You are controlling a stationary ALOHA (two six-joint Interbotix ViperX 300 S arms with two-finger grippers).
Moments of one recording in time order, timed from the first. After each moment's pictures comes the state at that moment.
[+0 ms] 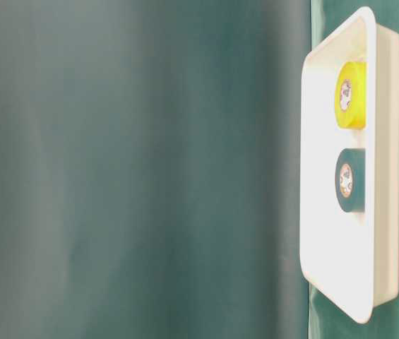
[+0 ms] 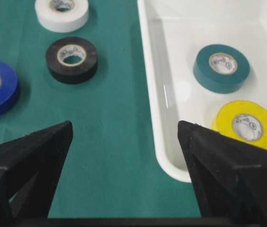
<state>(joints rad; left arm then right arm) -0.04 -0.93 1.17 -0.01 0.08 0.08 -0.11 -0.81 1.18 -0.23 0.03 0.33</state>
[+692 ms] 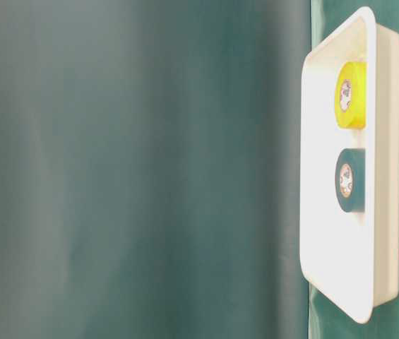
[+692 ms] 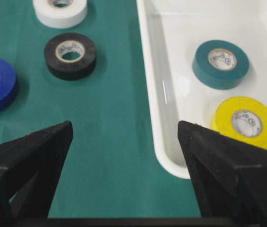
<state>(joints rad) -0.38 -0.93 1.17 -0.01 0.03 0.00 -0.11 -0.81 1.17 -0.23 0.05 0.33</state>
